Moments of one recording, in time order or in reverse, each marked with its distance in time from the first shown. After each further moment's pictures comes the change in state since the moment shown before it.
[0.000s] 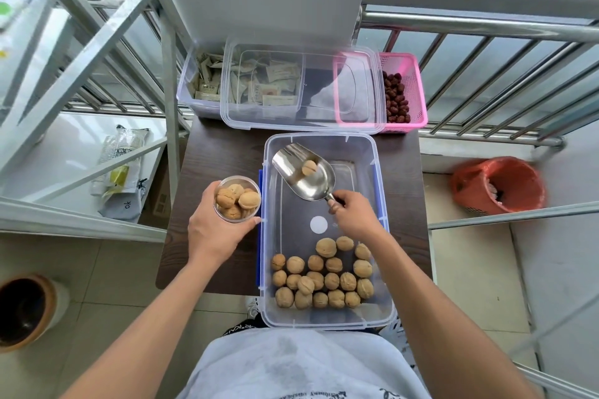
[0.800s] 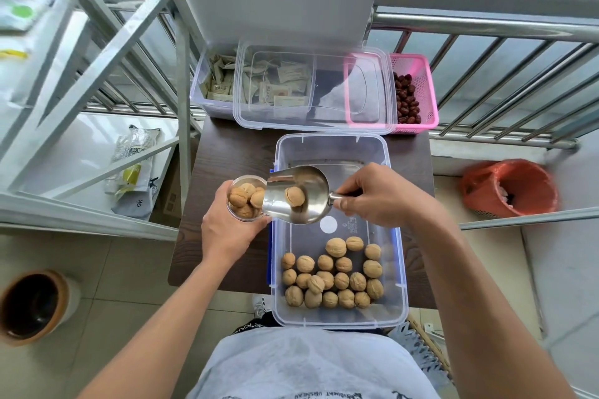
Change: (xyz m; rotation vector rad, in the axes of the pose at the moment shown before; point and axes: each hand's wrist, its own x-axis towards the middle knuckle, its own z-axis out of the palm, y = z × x) left_hand -0.001 -0.001 0.000 -0.002 -0.004 -0.018; right_hand -0.065 -0.104 -0.079 -0.303 -0.245 -0.213
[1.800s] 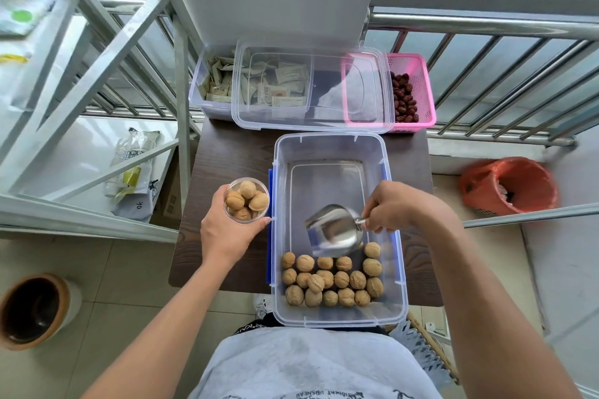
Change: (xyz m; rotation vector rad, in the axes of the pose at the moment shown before) left_hand -0.006 0.002 -0.003 -0.052 0.006 -0.028; right_hand 0.013 0.048 0.006 -0.077 -0.164 0.329
